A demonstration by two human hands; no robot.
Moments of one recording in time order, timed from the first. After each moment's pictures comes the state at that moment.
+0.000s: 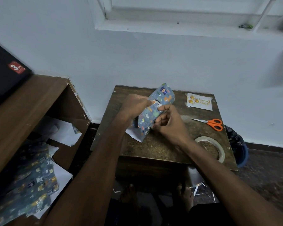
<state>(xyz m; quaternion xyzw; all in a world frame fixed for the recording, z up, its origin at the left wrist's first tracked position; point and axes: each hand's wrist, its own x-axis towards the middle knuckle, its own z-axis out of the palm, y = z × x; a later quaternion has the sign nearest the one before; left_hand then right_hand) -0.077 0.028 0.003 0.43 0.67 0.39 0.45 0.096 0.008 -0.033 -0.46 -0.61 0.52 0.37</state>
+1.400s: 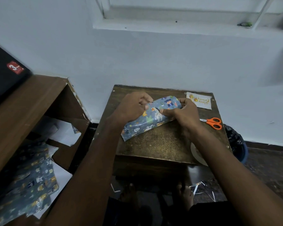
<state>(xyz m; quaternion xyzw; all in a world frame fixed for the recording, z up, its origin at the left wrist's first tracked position) -0.091 0.029 -0.005 0.65 0.64 0.30 0.27 0.119 0.046 -0.015 -0.59 -0.48 0.51 0.40</state>
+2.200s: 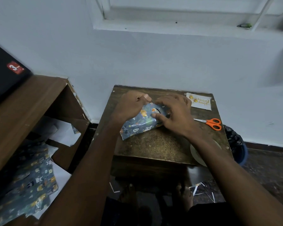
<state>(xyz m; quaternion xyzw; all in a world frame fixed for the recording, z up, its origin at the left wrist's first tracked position) -0.090 0.026 0.006 0.63 0.66 0.32 0.26 0.118 0.050 -0.022 -0.44 -0.85 0.13 0.27</state>
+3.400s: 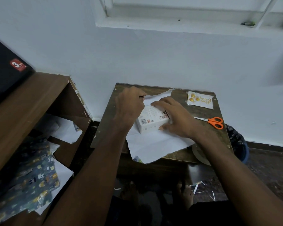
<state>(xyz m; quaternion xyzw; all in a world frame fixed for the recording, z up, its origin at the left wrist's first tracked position) -0.080 0.017 0.008 0.61 0.74 0.26 0.07 0.126 0.054 -0.028 -0.36 -0.89 0.21 0.16</state>
